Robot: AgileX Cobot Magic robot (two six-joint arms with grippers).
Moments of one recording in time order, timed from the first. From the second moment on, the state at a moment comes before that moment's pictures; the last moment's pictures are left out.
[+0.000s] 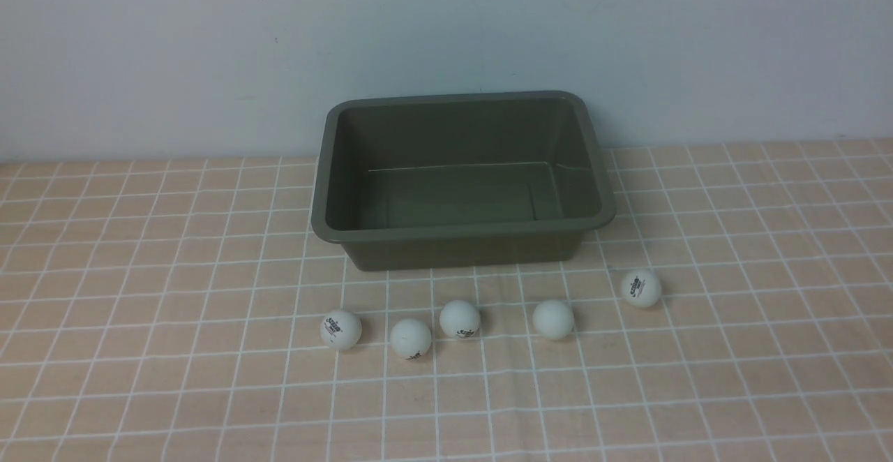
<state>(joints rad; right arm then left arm) -0.05 -0.01 -0.44 0.06 0.77 0.14 0.03 -0.01 0.03 0.23 0.40 -0.16</state>
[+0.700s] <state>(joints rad) -0.05 -0.01 -0.44 0.06 0.72 0.14 0.03 -0.01 0.03 0.37 0.41 -0.13</state>
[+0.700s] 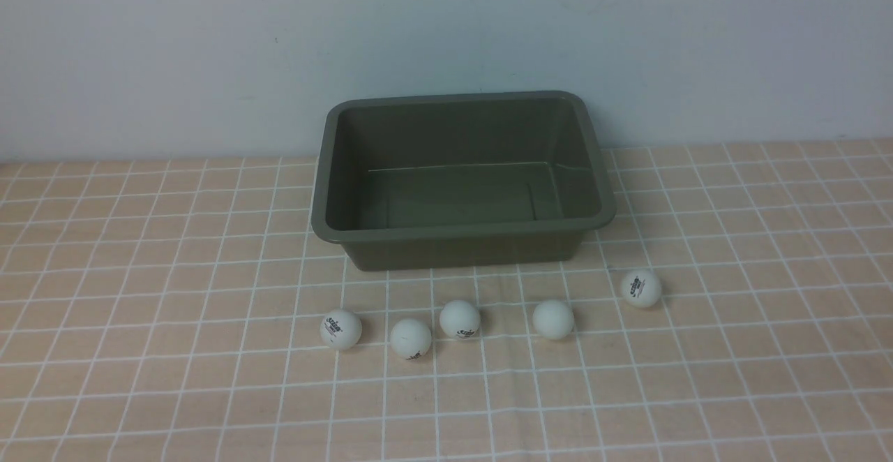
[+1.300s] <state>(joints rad) -0.05 -0.01 -0.44 0.06 0.72 0.14 0.03 -0.01 0.03 0.18 0.07 -0.29</state>
